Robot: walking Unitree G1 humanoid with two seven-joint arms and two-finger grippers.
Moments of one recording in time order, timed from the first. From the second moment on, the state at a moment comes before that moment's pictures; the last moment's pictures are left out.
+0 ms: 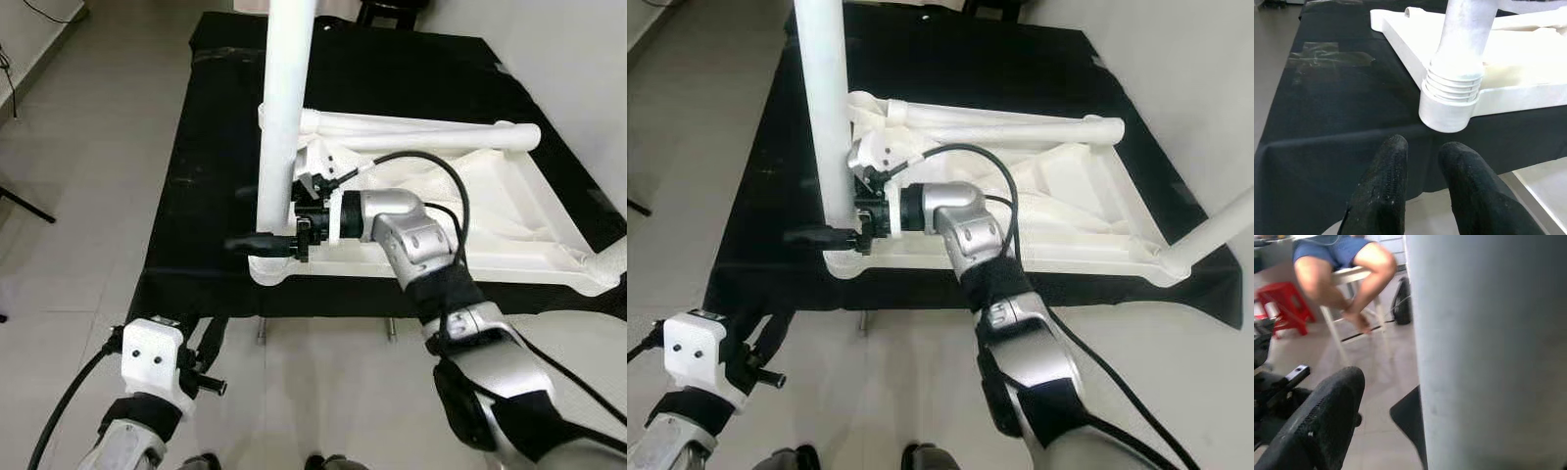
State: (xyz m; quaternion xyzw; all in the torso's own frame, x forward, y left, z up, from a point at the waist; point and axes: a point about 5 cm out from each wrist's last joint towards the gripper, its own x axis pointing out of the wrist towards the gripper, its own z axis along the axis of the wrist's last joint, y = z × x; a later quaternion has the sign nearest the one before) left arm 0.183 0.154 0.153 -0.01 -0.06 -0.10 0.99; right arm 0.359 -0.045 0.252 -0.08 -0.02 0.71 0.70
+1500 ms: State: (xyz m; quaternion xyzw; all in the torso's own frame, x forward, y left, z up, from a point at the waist) left arm 0.196 0.161 0.148 0.00 -0.07 -0.09 0.99; right arm 0.331 -0.036 0.154 -0.01 0.06 0.30 0.95
